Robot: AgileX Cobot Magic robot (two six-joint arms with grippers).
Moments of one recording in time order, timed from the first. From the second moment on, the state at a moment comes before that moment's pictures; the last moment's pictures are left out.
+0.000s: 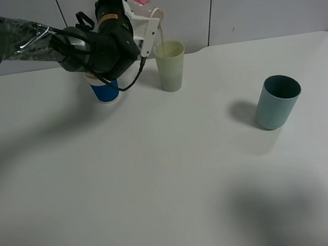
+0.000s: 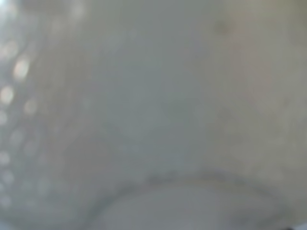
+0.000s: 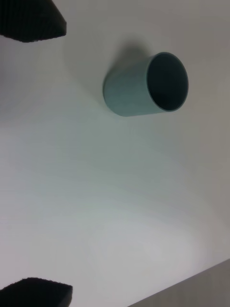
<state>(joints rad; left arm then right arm) -0.61 2.31 -1.58 -0.88 -1.04 2.61 -0.08 0.00 -0.51 0.01 1.07 -0.07</state>
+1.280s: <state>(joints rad) -0.62 2.31 -1.58 -0.71 -1.06 2.47 -0.08 0.00 -0.51 0.01 1.07 -0.07</state>
